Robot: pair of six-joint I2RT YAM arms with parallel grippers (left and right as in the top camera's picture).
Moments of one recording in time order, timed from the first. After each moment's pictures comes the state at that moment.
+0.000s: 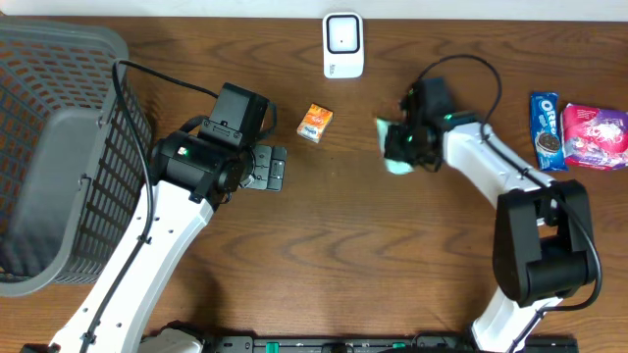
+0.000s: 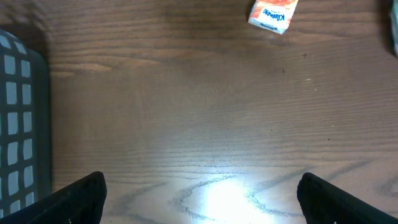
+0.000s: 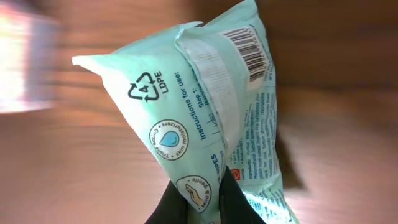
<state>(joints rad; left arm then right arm) -0.41 1.39 1.37 -1.12 -0.14 -0.23 0.21 1.91 1.26 -0.53 -0.33 0.37</state>
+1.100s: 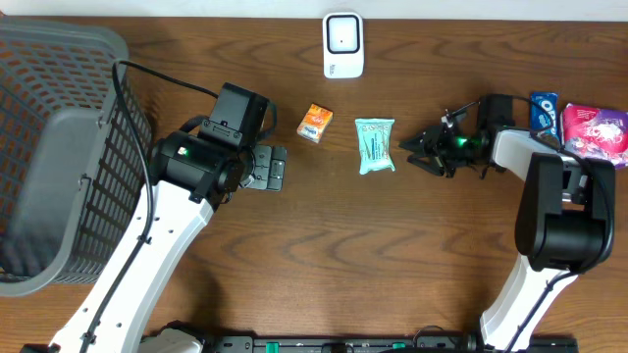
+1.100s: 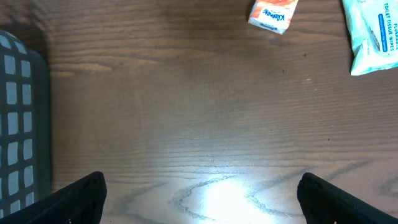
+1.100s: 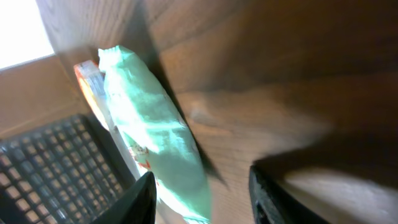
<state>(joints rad) -0.41 1.39 1.37 -1.12 -0.14 -0.23 -0.10 2.07 1.18 -0.43 -0.87 0.55</state>
